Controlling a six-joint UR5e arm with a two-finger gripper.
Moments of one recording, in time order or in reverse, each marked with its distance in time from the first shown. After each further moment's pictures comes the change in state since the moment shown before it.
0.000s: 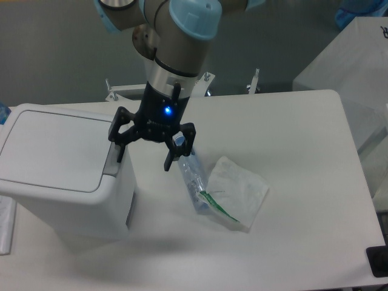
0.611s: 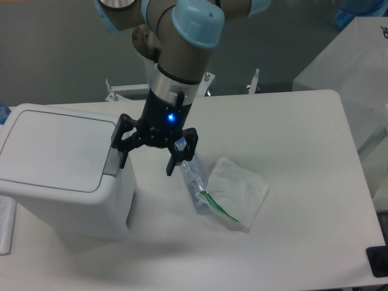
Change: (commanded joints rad) arm 0.000 0.002 -0.015 0.000 0.005 -0.020
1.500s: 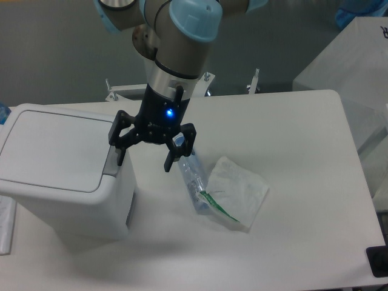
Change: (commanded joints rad) arm -0.006 0.029 -0.032 0.000 0.002 -0.037
